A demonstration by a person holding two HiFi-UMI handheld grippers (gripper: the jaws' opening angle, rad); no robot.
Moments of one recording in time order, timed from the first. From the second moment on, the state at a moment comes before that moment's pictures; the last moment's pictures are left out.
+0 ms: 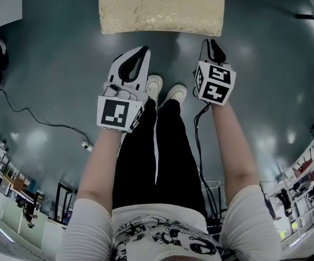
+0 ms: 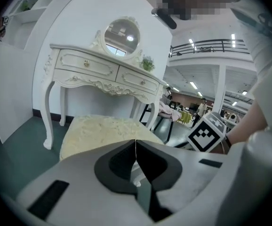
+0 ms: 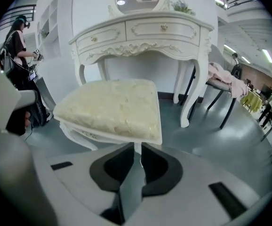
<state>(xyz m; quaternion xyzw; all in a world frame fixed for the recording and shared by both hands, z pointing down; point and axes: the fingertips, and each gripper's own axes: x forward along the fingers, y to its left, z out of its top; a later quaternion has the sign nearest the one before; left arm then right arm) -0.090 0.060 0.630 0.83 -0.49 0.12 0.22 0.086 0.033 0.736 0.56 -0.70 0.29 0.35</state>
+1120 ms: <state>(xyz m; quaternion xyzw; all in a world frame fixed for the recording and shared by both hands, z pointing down) -0.129 -0.026 0.109 0.88 -0.48 -0.01 0.02 0.010 -0.027 0.122 0.57 -0.82 0.04 0.06</state>
